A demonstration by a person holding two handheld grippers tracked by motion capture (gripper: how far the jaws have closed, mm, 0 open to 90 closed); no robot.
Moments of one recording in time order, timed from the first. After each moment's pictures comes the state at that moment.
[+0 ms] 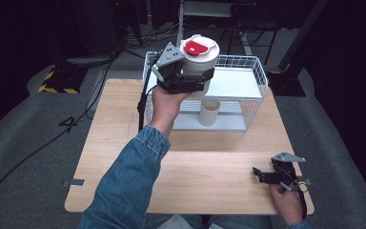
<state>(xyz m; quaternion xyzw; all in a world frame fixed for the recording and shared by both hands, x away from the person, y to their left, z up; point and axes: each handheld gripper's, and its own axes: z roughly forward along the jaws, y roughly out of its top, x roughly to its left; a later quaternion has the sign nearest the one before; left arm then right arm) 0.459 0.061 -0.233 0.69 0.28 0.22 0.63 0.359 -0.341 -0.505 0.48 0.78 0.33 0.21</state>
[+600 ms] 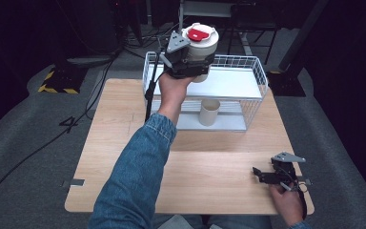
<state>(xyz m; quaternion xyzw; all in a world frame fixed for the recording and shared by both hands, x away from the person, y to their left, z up) 0.508 0.048 -0.238 0.67 0.32 0.25 0.62 0.358 -0.341 -0.505 0.48 0.78 0.33 0.21</state>
